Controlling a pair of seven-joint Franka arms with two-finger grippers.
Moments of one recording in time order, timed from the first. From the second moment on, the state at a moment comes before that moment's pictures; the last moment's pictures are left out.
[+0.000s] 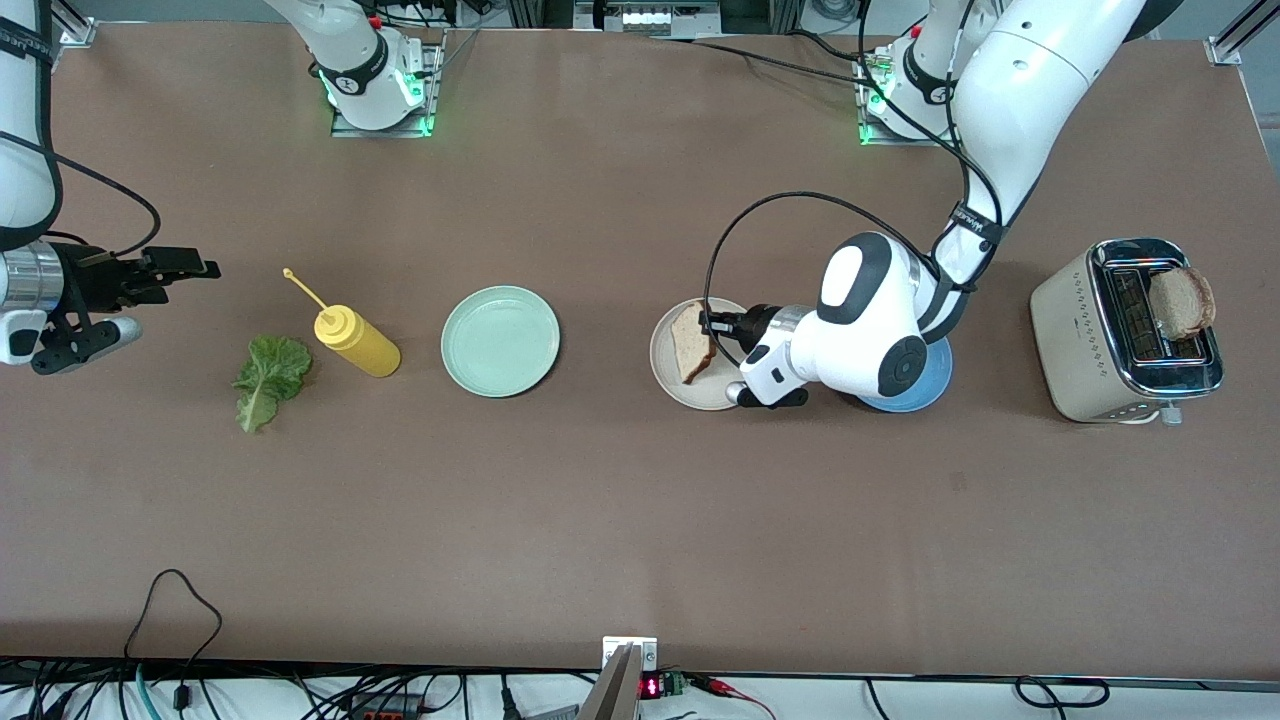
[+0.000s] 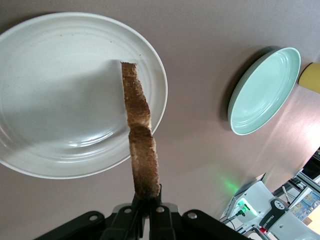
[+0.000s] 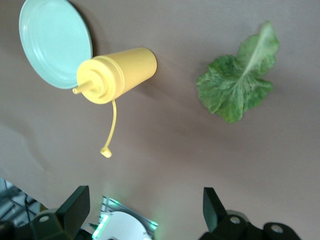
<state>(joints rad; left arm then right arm) -0.07 0.67 -0.46 -1.62 -0.51 1.99 -0.23 -0.04 0.29 -0.17 -1.65 0.17 1.50 -0.64</state>
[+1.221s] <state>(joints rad) -0.05 0.71 -0.40 -1.64 -0.51 2.01 -0.19 -0.20 0.30 -0.16 -1.96 0.42 1.83 -1.40</state>
